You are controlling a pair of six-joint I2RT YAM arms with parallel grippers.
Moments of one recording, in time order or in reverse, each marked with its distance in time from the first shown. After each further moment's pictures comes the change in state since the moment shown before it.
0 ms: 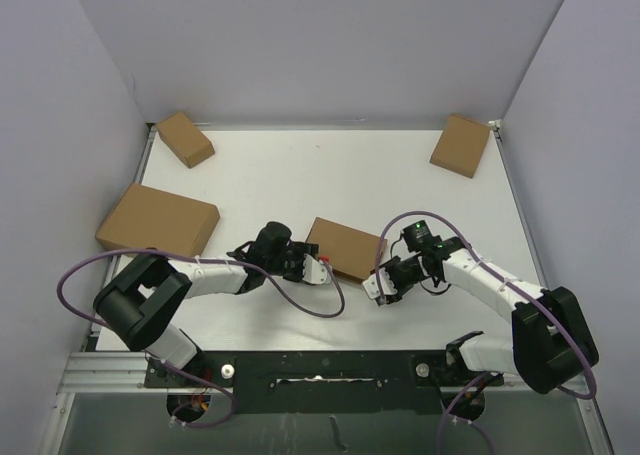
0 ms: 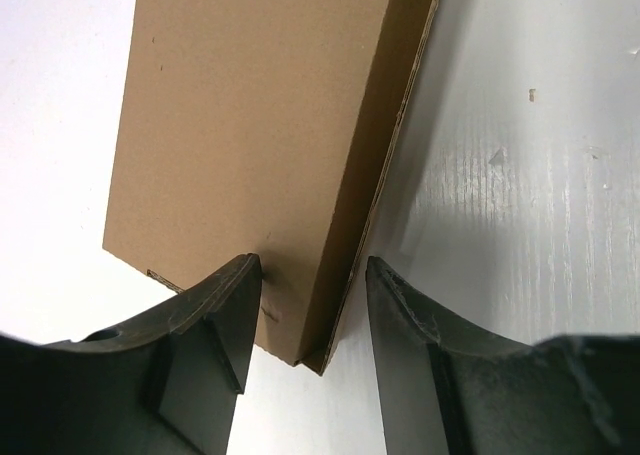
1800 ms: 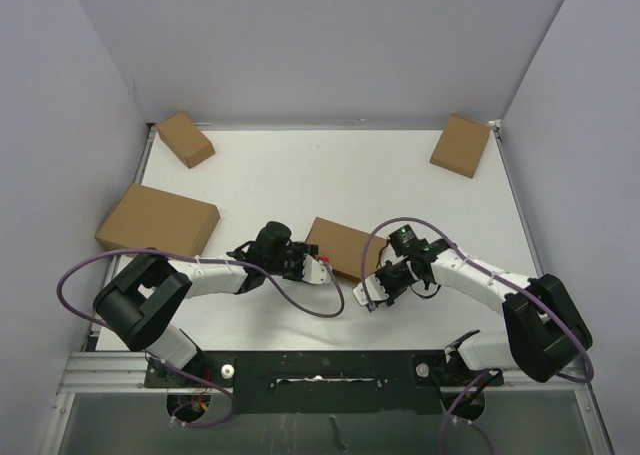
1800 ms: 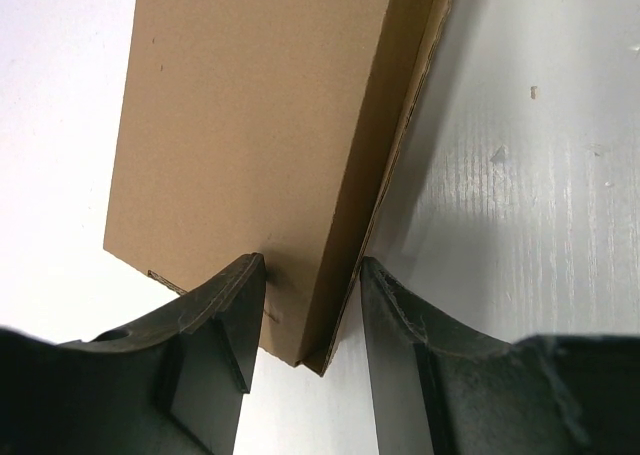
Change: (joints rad) left arm 0.000 0.001 0.000 -0.003 0.003 0.002; right arm 0.098 0.067 -0.002 0.057 0.091 0.045
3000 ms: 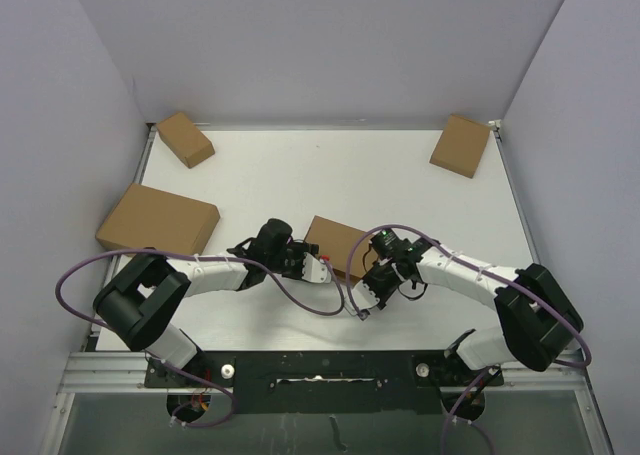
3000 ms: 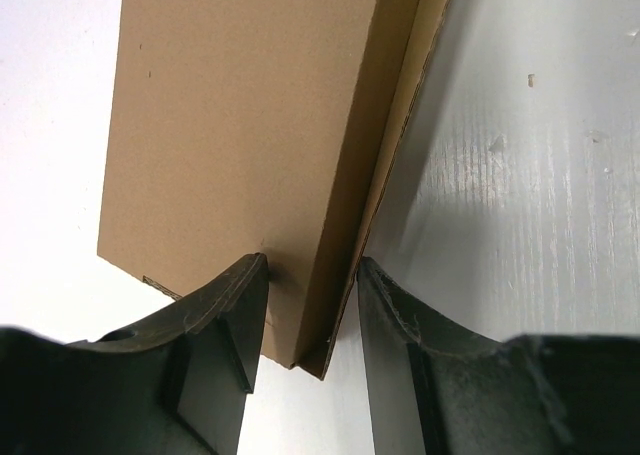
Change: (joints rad) left arm 0.007 0.000 0.034 -0.073 0.009 0.030; right arm 0.142 0.058 0.065 -0.016 0.127 -0.043
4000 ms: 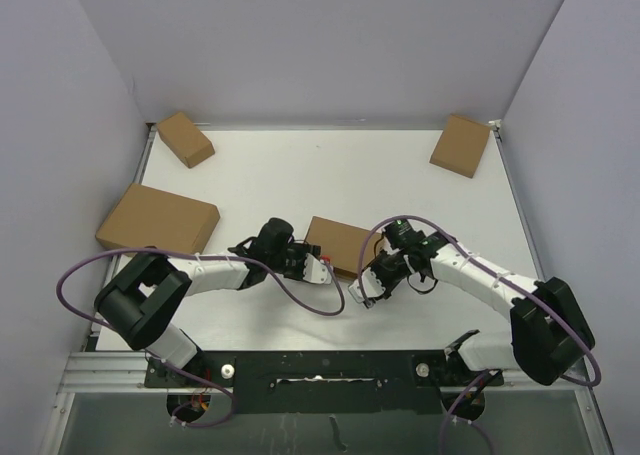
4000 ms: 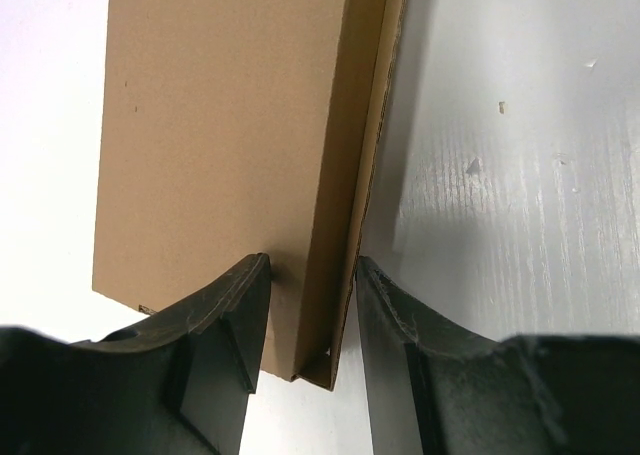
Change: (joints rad) left arm -0.002 0.006 0.008 -0.004 0.050 -0.001; right arm -0.090 -0.059 0.033 -0.030 -0.040 -0.018
